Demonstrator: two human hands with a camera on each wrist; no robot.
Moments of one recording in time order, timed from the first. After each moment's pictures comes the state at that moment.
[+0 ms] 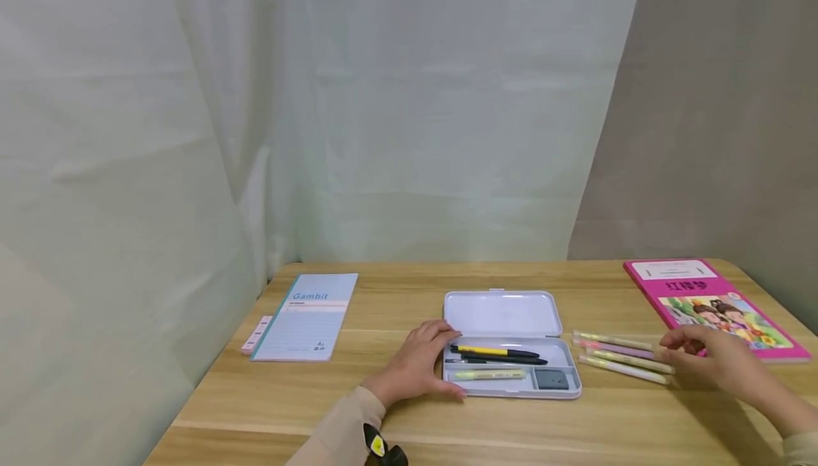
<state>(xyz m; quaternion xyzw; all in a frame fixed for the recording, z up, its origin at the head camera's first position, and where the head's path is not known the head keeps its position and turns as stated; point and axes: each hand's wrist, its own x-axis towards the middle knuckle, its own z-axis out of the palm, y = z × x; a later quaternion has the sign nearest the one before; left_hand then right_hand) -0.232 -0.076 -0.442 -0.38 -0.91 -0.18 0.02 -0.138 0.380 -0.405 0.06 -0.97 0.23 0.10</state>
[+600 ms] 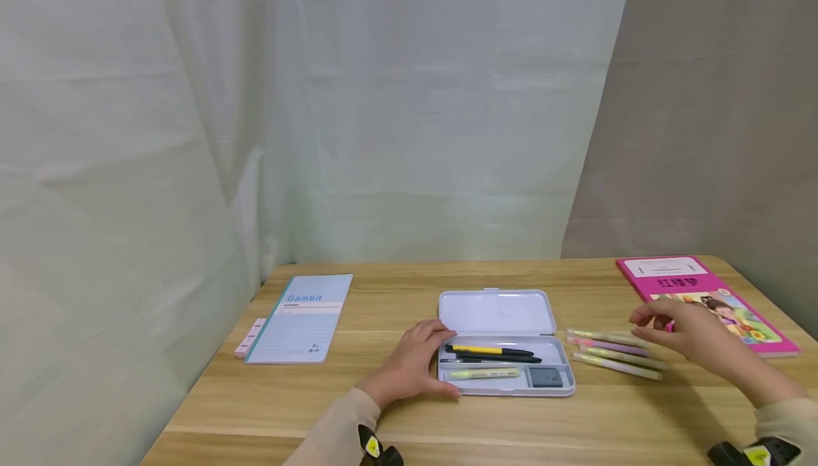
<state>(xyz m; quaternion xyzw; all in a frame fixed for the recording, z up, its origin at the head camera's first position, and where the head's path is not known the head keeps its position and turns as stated) -0.232 -0.076 -0.441 -0.38 -0.91 -0.19 0.01 -0.153 0.348 -0.365 0.13 -0.97 0.19 0.11</state>
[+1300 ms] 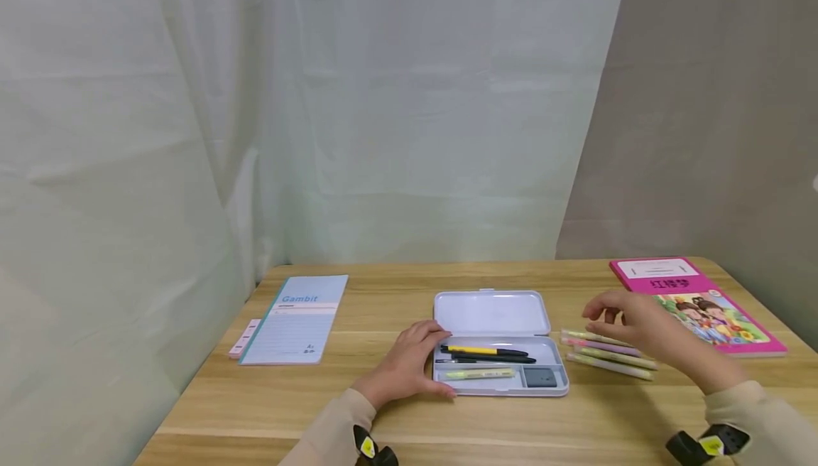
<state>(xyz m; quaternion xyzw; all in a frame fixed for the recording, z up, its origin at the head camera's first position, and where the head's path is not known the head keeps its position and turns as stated) -0.233 -0.077 -0.443 -0.38 -0.91 -0.19 0.01 -0.164 0.295 -0.341 0.17 -0.95 0.23 0.08</state>
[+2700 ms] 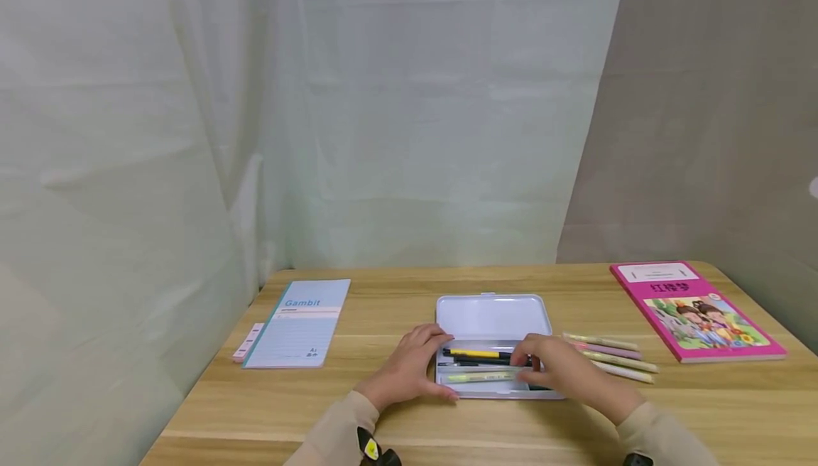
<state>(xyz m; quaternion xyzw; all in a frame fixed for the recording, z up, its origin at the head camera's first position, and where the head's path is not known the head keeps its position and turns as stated) -0.232 -0.078 -0.444 -0.38 -0.91 -0.19 0.02 -0.171 0.205 -0.400 0.30 -0.92 0.26 0.06</state>
